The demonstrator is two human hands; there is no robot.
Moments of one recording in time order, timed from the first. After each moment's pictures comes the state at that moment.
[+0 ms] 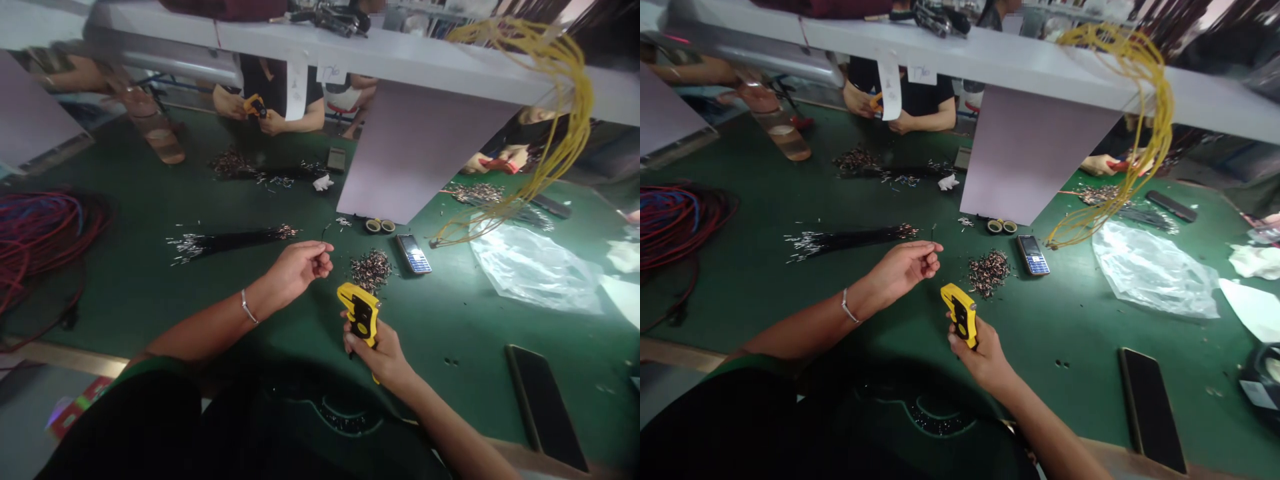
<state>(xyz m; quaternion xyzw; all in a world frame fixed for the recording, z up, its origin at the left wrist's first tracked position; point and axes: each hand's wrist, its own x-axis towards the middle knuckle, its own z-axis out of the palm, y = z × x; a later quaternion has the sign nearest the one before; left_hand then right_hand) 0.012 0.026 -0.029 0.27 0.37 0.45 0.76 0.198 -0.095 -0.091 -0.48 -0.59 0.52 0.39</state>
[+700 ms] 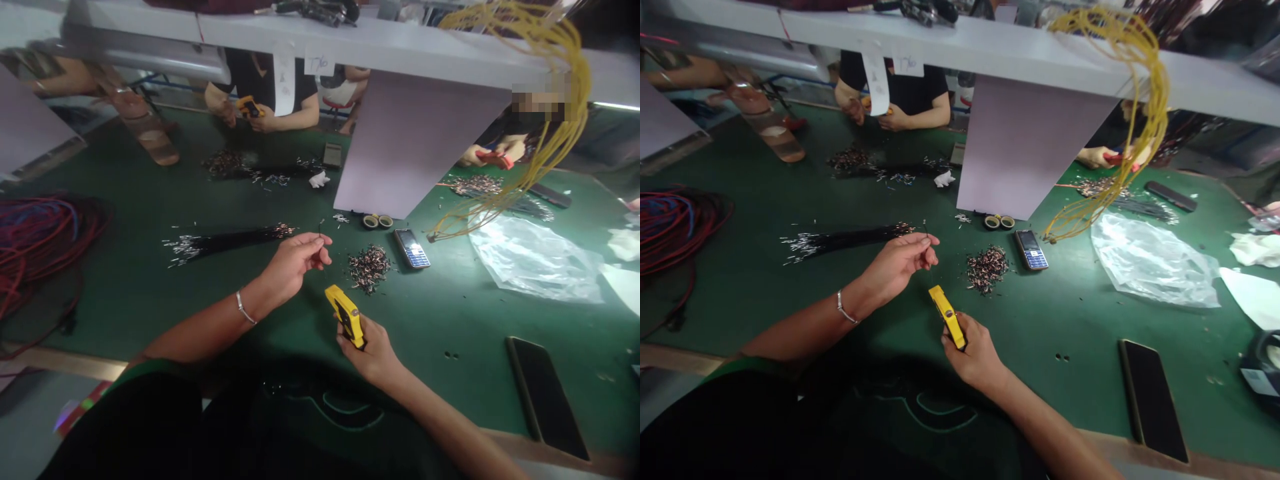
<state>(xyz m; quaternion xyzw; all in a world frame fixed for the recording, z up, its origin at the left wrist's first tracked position) 0.015 0.025 -0.023 0.39 0.39 0.47 0.69 0.187 -0.094 -0.082 -0.53 -0.71 0.34 0.33</state>
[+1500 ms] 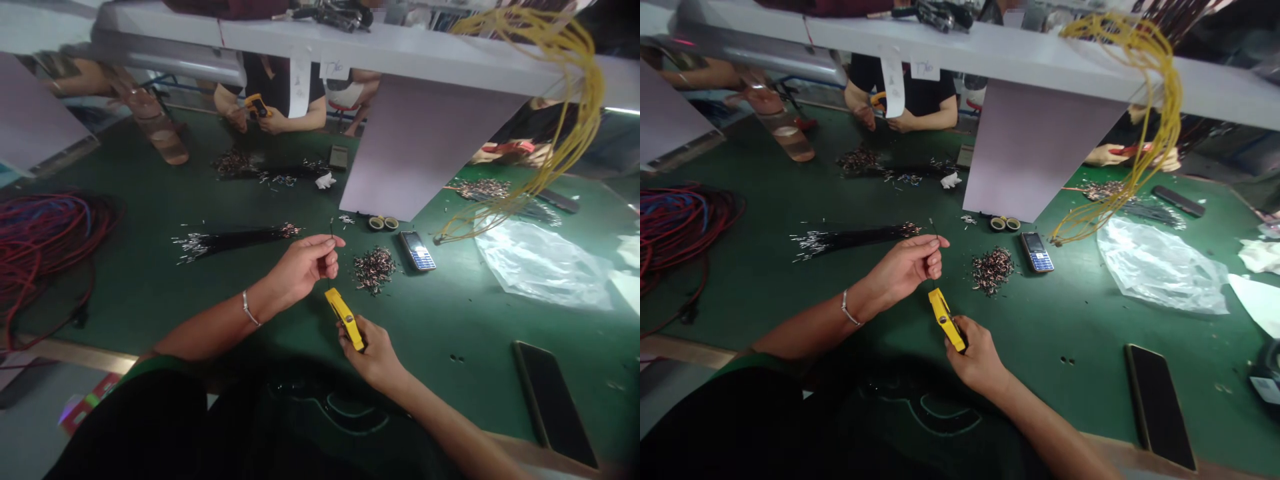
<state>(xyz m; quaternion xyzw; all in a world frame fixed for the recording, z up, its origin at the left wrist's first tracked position) 0.011 0.017 -0.020 0.33 0.30 0.45 0.78 0.181 -0.099 -0.091 -0.53 -0.71 0.35 0.31</state>
